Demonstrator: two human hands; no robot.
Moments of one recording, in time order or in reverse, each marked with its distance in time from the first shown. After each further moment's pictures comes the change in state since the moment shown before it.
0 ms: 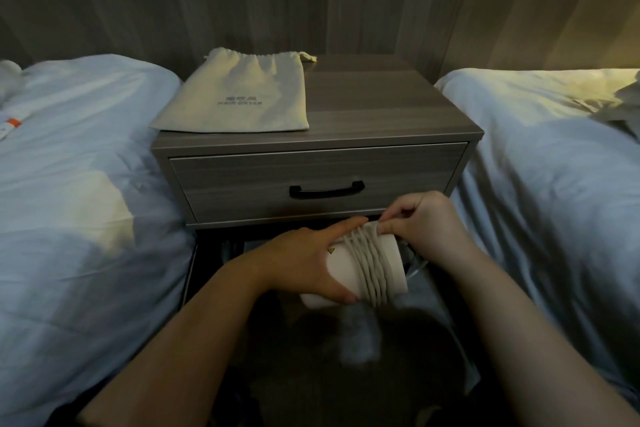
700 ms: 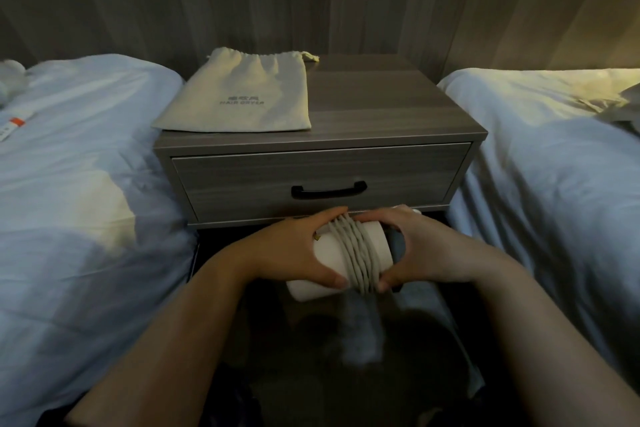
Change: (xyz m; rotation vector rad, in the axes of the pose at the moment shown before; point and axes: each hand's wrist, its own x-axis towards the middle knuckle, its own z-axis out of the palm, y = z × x) left_hand -0.005 -0.010 -0.015 -0.150 0.040 -0.048; right_hand -0.005 0.005 -0.009 -0.175 -0.517 -0.206
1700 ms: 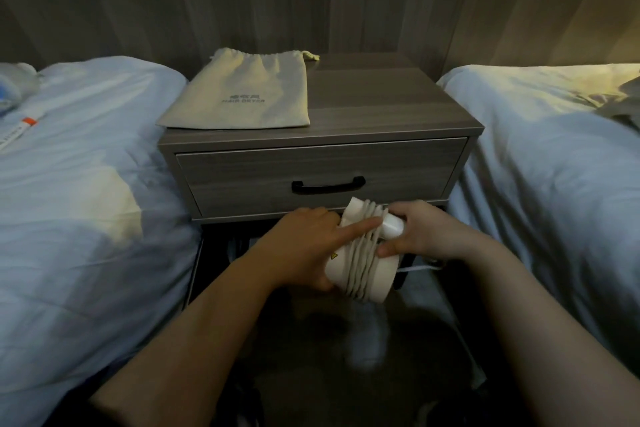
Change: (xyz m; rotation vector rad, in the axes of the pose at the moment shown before) left_hand 0.011 0.004 0.025 0.774 0.269 0.398; right_hand 0.008 0.013 -0.003 0.074 0.051 0.206
